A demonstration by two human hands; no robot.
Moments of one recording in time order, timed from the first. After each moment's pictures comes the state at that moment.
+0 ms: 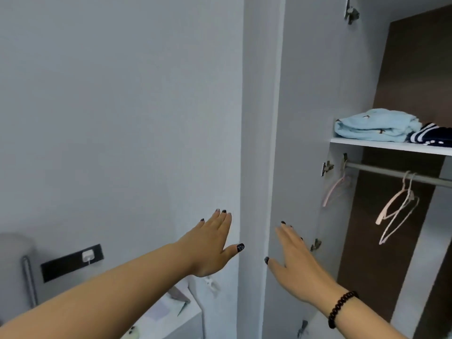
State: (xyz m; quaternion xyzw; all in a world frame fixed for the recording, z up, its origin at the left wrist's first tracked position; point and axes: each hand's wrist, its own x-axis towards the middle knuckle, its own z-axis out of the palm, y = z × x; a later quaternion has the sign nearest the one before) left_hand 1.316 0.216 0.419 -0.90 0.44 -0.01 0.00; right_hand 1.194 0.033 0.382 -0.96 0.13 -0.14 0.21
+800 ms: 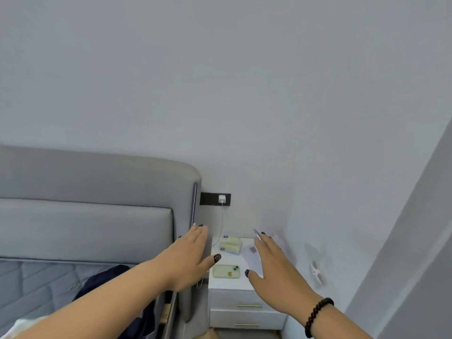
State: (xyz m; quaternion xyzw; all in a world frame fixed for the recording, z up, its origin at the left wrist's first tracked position) left_hand 1.244 0.493 0.335 -0.99 0.09 0.06 -0.12; right_hand 1.257 0.269 0.333 -0.95 -0.20 0.03 0.21
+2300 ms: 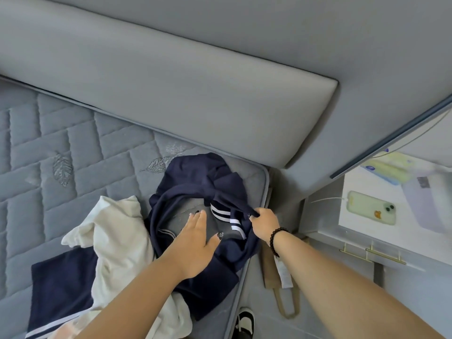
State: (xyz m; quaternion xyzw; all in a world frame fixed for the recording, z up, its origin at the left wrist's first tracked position) left_hand 1.340 0.845 -0.055 -0.86 -0.25 0.24 -0.37; right_hand 1.487 0.704 -0.135 -0.87 -0.02 0.40 0.30
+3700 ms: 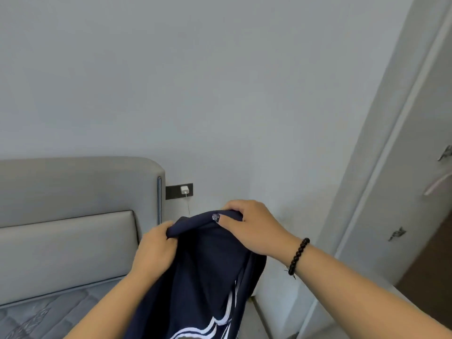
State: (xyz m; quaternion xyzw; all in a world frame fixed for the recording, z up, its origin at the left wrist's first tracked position) left_hand 1.268 0.542 0.300 -0.90 0.00 -0.10 -0.42; right_hand 1.226 0.334 0.389 -0.90 -0.13 -0.04 0.40
